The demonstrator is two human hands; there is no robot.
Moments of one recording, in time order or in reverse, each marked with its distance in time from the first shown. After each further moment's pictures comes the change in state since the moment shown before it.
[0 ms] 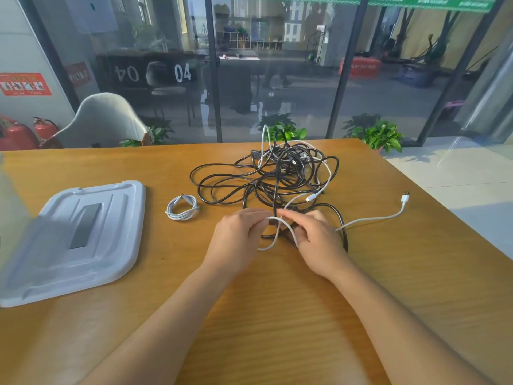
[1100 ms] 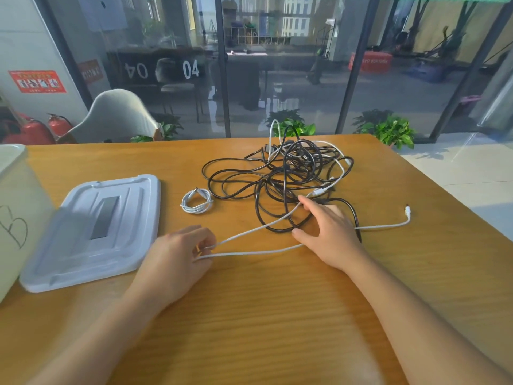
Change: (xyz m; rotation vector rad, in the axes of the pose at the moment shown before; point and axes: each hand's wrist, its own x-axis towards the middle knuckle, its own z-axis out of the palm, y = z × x) left_hand -0.067 -0.057 -0.091 0.238 -0.093 -0.079; right_hand 0.006 0.005 -0.002 -0.170 -0.044 0.012
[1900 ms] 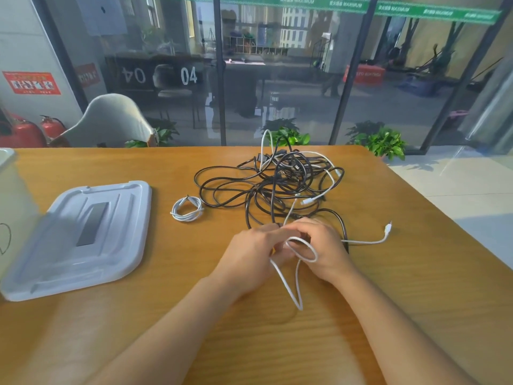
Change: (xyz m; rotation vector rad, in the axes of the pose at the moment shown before) left_hand 0.058 0.094 0.070 -0.143 -0.066 0.327; right_hand -0.008 -0.010 -0.014 0.312 0.027 -0.222
